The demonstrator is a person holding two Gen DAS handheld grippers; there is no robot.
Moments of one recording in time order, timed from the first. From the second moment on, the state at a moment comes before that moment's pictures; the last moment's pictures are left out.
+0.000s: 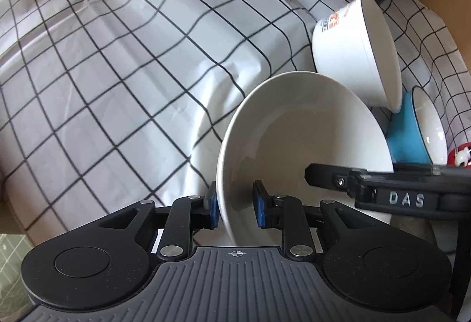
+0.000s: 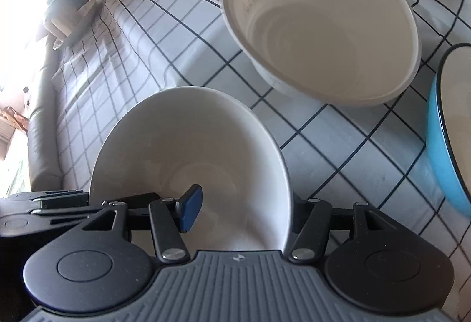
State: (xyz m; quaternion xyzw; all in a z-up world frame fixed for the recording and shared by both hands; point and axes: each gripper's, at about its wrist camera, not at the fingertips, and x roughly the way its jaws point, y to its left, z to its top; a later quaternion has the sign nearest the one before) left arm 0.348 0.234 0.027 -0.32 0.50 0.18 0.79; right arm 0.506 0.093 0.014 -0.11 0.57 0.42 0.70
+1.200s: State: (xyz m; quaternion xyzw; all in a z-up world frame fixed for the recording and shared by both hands) left arm 0.386 0.102 0.128 -0.11 0.58 -0.16 0.79; right arm 0.414 -0.099 0.135 0.05 0.51 0.20 0.83
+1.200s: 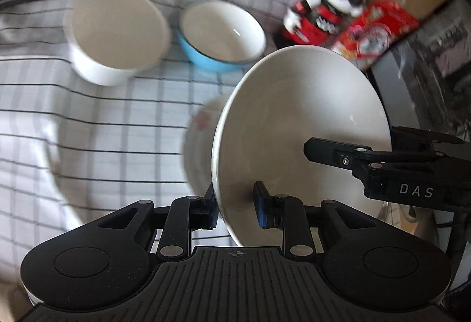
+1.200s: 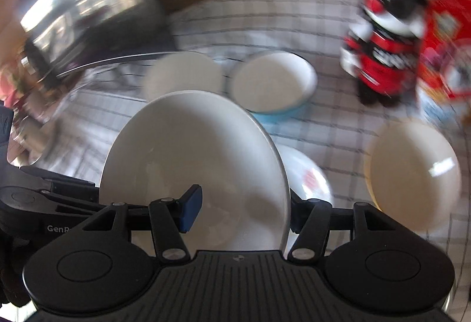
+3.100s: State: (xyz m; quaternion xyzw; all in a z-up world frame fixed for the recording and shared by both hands) left arm 0.415 0.095 0.040 -0.10 0.58 -0.13 0.80; right arm 0.453 -0.114 0.023 0.06 0.59 0.21 0.77
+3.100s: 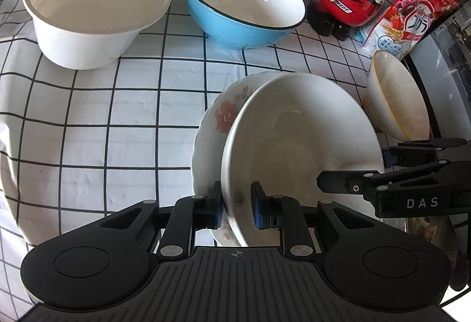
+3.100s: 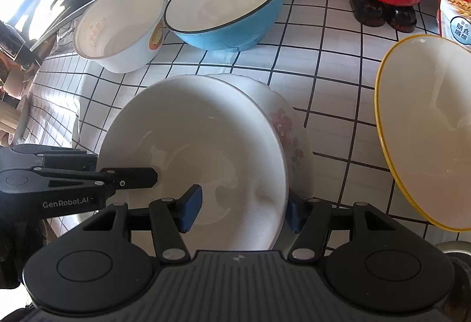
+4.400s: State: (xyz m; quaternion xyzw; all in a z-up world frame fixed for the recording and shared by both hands) left arm 0.340 0.074 0.121 -0.18 0.27 -0.29 0.90; right arm 0.302 -0.168 0.119 0.04 0.30 -0.01 0.95
